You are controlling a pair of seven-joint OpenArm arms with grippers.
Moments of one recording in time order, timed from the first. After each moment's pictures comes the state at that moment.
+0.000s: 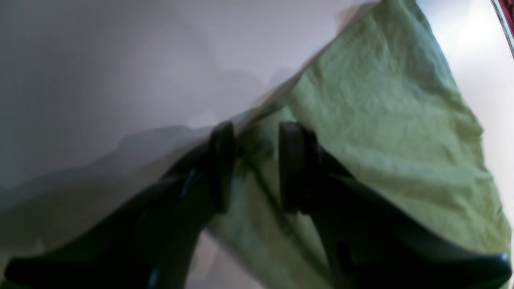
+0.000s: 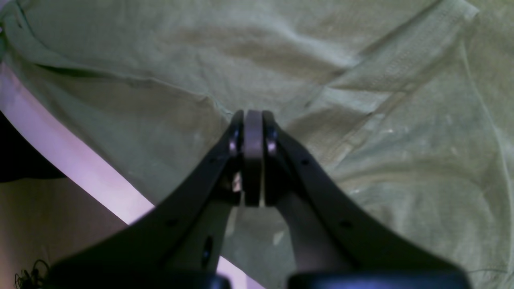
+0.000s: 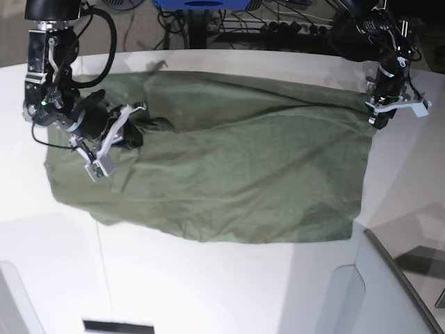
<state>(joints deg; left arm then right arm) 7.8 -1.5 -53.6 70.7 -31.9 -22.4 28.8 -9.0 4.8 9.8 87.9 21.4 38.2 -47.9</state>
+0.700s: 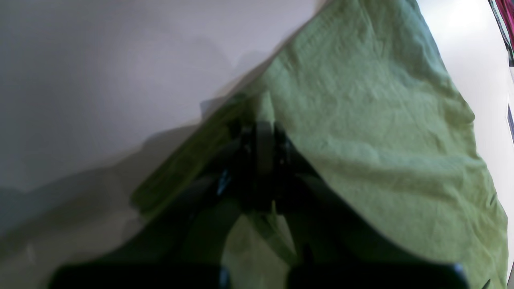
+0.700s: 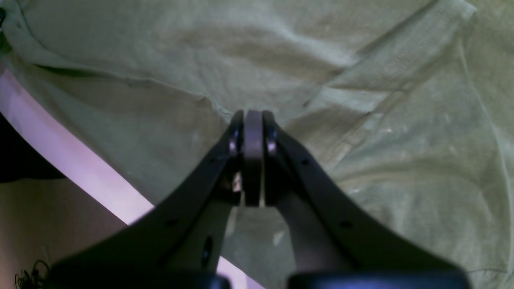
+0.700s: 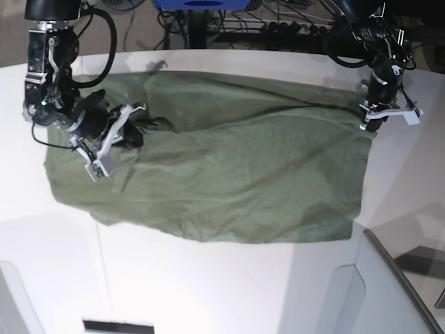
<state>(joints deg) 6.7 -1.9 -50.4 69.2 -31.7 -22.1 28.6 -9.0 4.8 9.8 87.9 21.5 38.2 -47.9</state>
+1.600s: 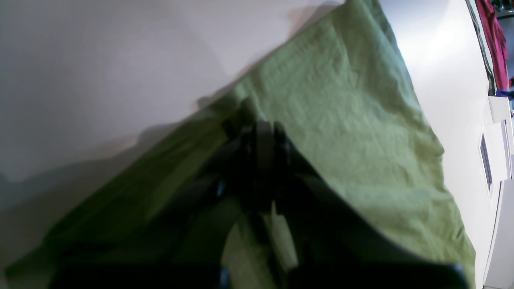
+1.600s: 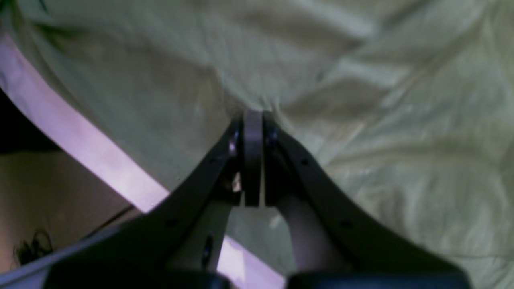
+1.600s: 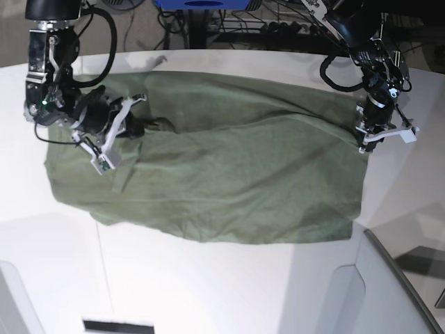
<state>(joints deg) -0.7 -1.6 -50.8 64.4 -31.7 -19.3 28.6 -9.0 4.7 9.5 87.9 21.2 39.9 -53.9</state>
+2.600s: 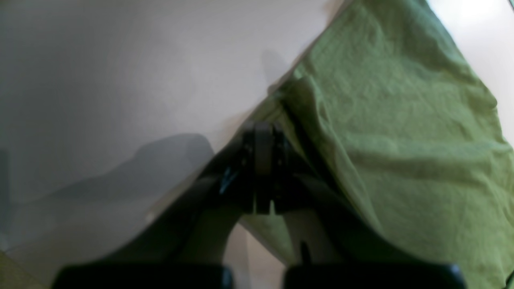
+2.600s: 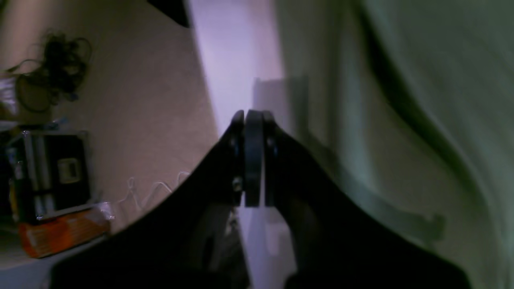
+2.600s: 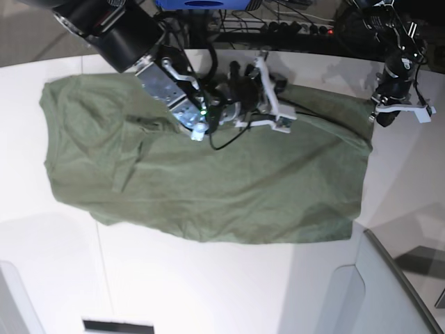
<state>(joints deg) 12.1 -4.9 -46.6 75.5 -31.7 -19.5 28.6 8.0 -4.6 -41.6 63.0 21.6 39.8 -43.9</state>
